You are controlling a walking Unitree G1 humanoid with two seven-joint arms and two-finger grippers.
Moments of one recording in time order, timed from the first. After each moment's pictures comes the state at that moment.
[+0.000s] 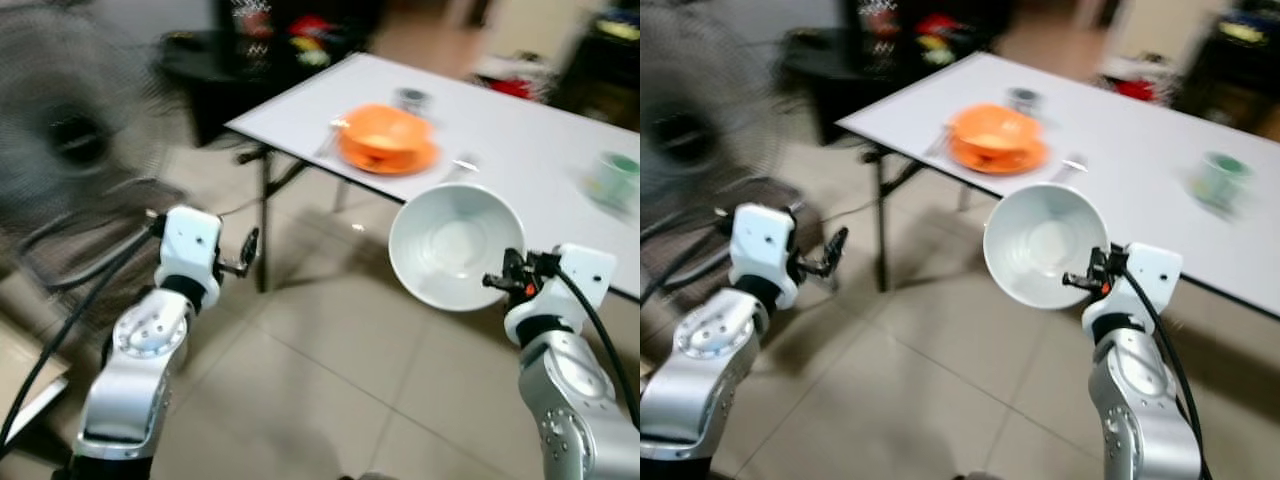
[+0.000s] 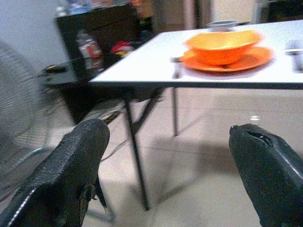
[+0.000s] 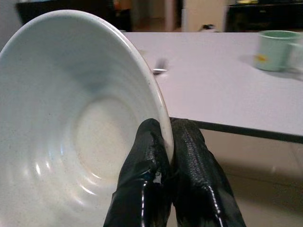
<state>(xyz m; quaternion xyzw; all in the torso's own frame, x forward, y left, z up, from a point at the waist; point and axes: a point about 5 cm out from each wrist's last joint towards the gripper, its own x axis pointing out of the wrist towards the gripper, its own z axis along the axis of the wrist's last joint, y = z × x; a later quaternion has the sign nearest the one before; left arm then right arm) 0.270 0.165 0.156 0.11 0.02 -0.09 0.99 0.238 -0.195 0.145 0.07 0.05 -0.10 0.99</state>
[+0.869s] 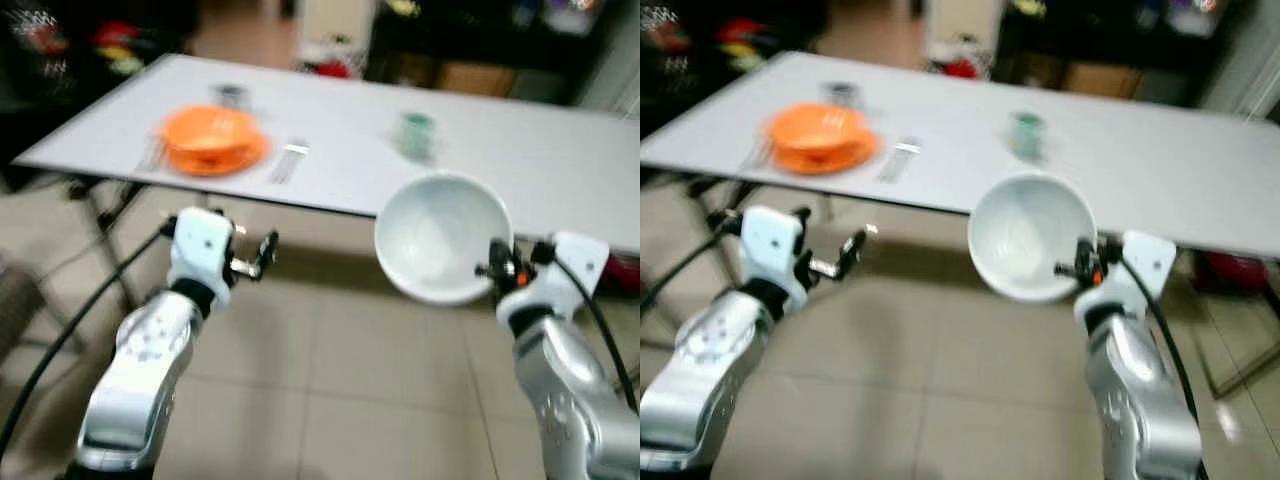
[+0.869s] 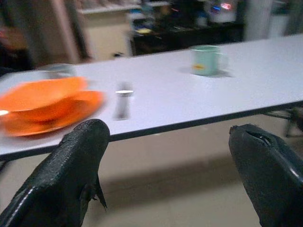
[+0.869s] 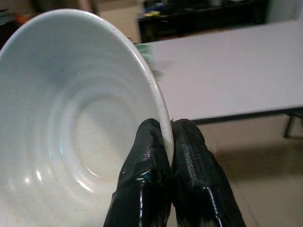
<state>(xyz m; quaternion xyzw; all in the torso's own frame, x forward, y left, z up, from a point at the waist) 0.263 0.147 0.161 0.08 0.01 -0.16 0.98 0.243 -0.194 0.152 0.10 0.06 -0.07 0.99</state>
